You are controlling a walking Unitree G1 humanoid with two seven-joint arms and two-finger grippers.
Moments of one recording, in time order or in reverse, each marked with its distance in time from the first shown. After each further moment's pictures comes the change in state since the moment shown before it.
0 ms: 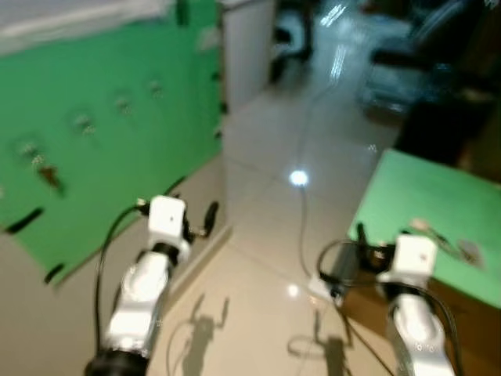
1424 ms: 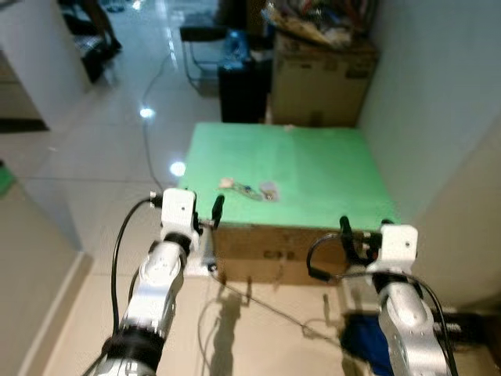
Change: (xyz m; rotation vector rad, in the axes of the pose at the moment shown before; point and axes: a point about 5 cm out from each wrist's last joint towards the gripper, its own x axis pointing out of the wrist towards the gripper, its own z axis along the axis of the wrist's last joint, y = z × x) left arm 0.021 -0.001 -0.004 -0.009 0.027 0.053; right arm 0.014 0.023 0.005 0.000 0.014 0.154
